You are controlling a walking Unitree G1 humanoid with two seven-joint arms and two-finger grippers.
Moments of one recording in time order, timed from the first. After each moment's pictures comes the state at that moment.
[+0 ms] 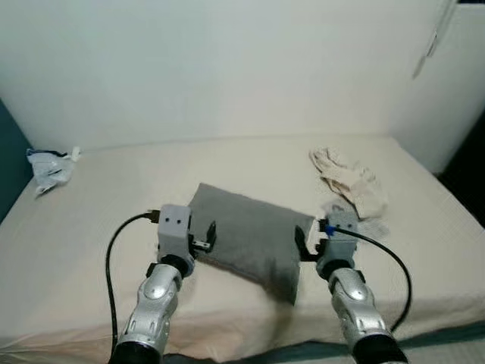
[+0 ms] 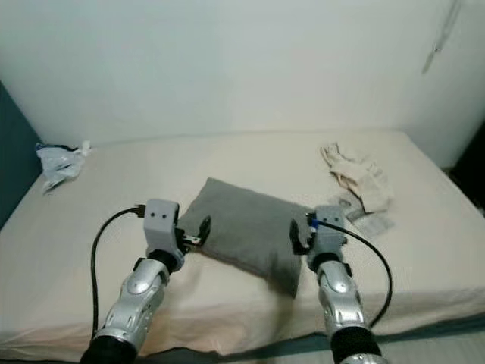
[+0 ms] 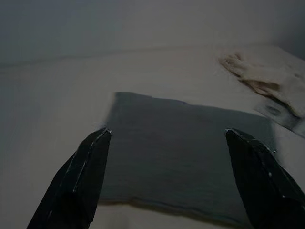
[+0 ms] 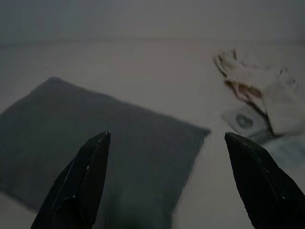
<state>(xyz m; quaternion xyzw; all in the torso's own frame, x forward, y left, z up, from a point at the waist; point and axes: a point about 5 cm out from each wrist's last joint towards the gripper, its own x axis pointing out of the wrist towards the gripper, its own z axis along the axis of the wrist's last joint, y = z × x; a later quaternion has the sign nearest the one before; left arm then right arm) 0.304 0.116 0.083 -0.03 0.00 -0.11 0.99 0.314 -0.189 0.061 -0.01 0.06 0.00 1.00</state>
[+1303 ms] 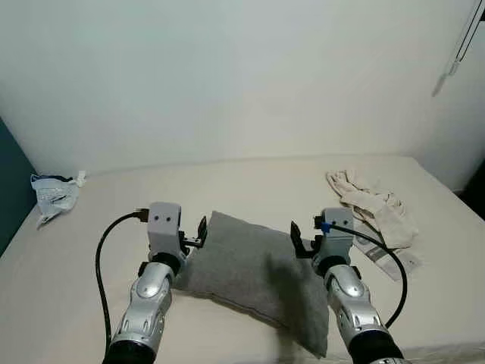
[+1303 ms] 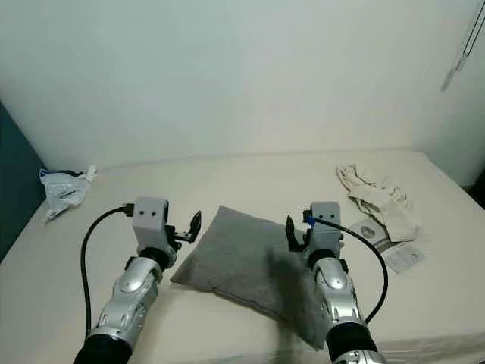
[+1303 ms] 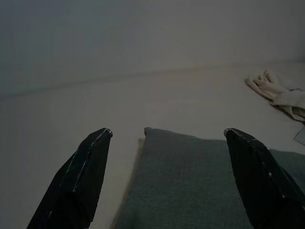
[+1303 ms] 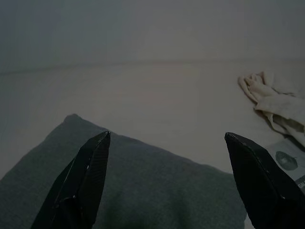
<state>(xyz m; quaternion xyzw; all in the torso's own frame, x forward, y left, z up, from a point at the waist) 0.306 0.130 0.084 -0.03 -0.01 -0.08 1.00 0.316 -0.177 0.061 -0.01 0.06 0.02 1.00</state>
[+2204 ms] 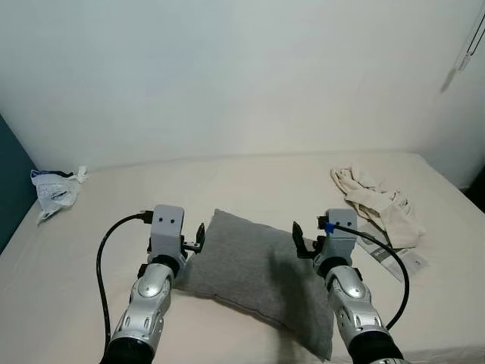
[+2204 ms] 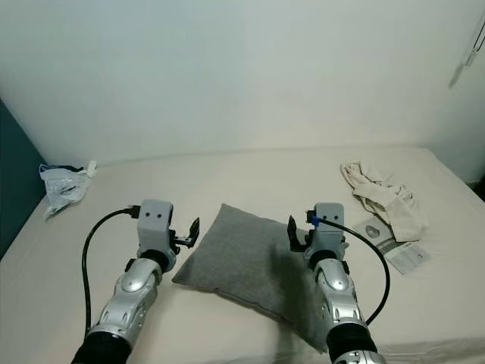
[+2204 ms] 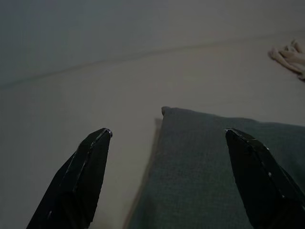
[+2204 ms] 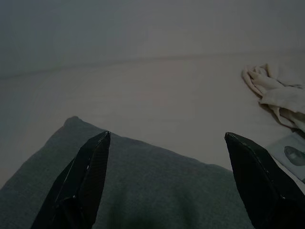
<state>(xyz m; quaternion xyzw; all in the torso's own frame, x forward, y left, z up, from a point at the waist) 0.308 0.132 0.075 0.01 0.03 -0.07 1.00 0.316 -0.181 0.061 0.01 0.06 0.01 1.00</state>
